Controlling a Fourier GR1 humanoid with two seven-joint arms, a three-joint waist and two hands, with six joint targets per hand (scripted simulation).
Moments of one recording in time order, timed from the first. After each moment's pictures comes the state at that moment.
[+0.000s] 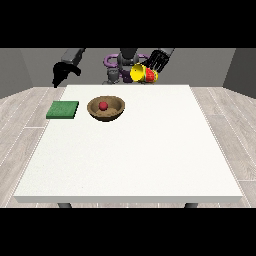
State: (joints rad) left arm -0.95 0.16 -0.24 -0.81 -0.73 0.49 -0.04; right arm -0.57 -0.31 -0.29 -0.93 -0.13 -0.04 -0.24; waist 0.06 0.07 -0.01
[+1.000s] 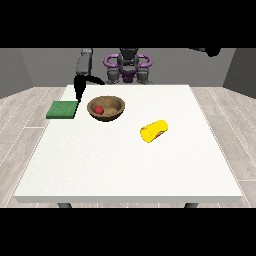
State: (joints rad) left arm -0.97 0.40 0.42 -0.90 0.32 -0.34 0.00; right arm -0.52 -0.15 -0.24 -0.99 -0.16 -0.07 -0.26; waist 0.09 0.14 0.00
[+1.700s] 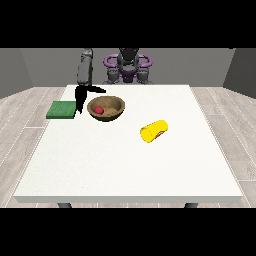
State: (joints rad) left arm -0.99 0.57 0.49 -0.92 0.51 -0.43 0.14; right arm -0.54 -0.15 -0.27 -0.81 -0.19 -0.02 -0.41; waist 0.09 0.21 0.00
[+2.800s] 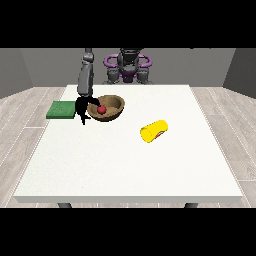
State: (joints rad) left arm -1.06 0.61 0.47 -1.09 0.67 -0.40 0.27; right arm -0.61 -0.21 -0.39 -0.56 -0.29 0.06 -0.59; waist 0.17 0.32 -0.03
